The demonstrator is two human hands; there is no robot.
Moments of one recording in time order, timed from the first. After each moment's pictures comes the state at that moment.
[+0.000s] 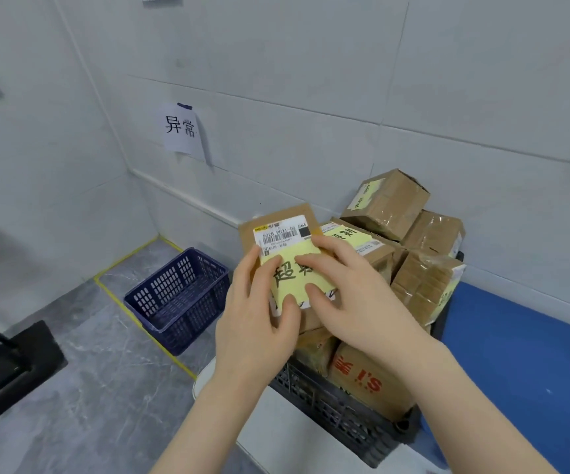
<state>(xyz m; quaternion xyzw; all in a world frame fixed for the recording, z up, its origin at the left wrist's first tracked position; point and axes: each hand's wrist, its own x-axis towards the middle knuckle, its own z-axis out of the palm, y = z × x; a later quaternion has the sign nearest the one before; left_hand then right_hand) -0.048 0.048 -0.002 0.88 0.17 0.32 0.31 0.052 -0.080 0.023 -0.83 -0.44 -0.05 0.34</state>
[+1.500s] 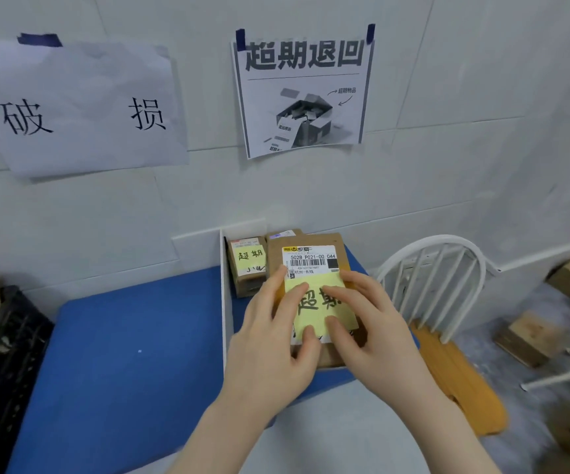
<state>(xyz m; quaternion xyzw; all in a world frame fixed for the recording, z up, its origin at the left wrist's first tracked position) -0.015 -0.563 -0.014 0.87 -0.34 0.13 0.34 -0.082 -0.717 -0.009 -0.89 0.03 -0.27 0.36</state>
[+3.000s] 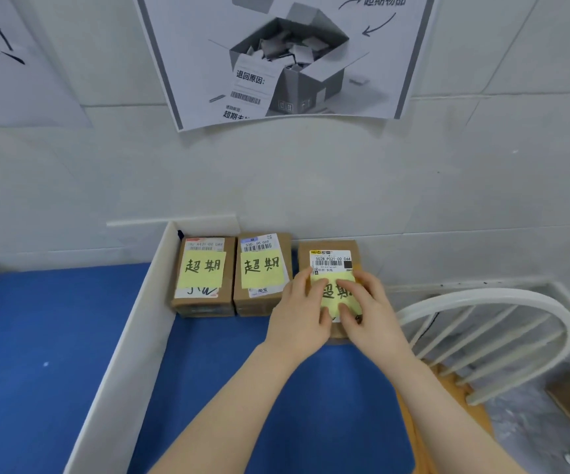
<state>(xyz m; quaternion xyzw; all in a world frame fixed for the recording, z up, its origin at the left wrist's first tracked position) 0.175 -0.810 -0.156 0.94 -0.23 -0.05 0.24 0.132 -0.961 -0.168 -0.93 0.03 -0.11 0.35</state>
